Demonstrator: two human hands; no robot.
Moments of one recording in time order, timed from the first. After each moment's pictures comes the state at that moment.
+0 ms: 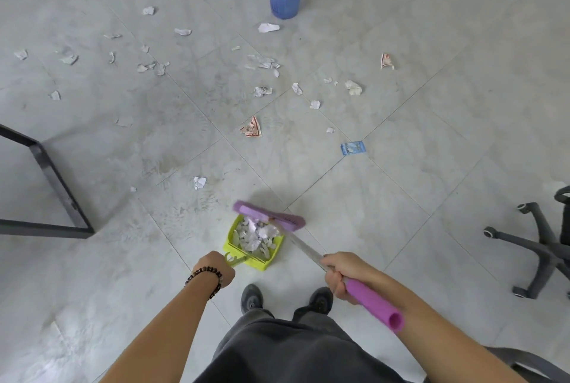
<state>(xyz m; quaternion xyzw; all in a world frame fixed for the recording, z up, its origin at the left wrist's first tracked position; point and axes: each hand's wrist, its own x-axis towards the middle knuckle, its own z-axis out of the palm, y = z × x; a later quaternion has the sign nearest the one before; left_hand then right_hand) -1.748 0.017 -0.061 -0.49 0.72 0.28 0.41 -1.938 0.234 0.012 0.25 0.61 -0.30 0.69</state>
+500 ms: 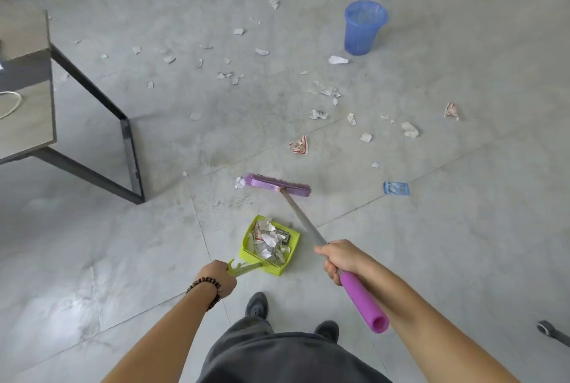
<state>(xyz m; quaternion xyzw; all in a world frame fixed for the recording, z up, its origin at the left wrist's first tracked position) -1.695 0.063 -0.023 -0.60 0.65 0.35 0.32 -1.943 0.188 0.013 -0.04 0.72 -0.25 0.65</state>
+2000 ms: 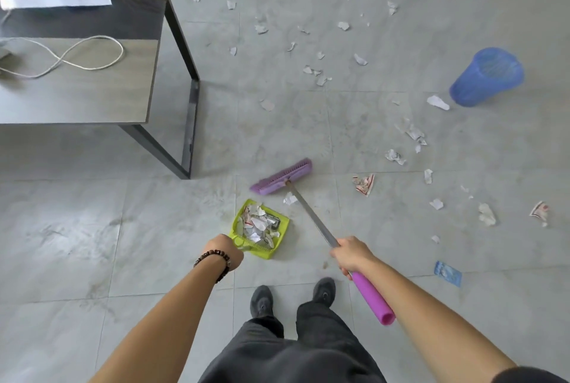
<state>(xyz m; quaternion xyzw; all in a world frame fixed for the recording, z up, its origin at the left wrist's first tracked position) -1.588 -0.239 -0.051 -0.70 0.51 0.44 0.23 -1.874 -0.181 -0.050 -0.33 0.78 0.06 0.53</state>
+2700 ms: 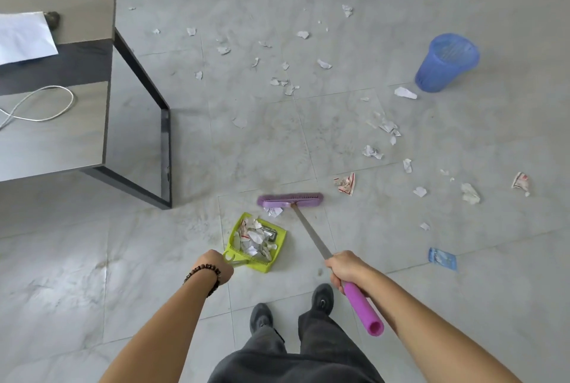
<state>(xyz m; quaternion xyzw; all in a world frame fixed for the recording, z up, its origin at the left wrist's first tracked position) -1.647 -0.254 -0.054 -0.68 0.55 0.40 0.29 -1.926 -0.151 -0.027 -0.18 0.77 -0.03 0.62</state>
